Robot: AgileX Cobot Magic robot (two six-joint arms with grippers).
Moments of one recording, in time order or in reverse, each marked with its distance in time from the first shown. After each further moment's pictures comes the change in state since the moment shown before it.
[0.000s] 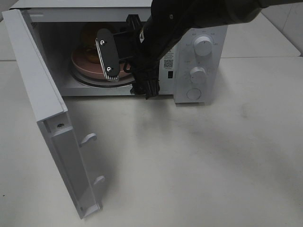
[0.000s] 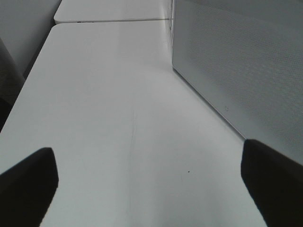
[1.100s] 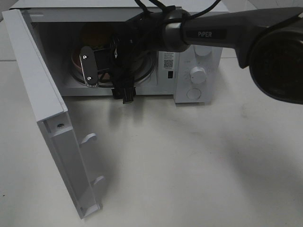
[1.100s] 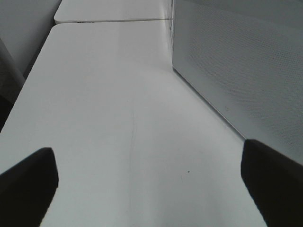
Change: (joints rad) left arm 0.000 0.000 0.000 0.000 0.000 0.000; right arm 0.000 0.385 -0.461 0.006 0.104 0.025
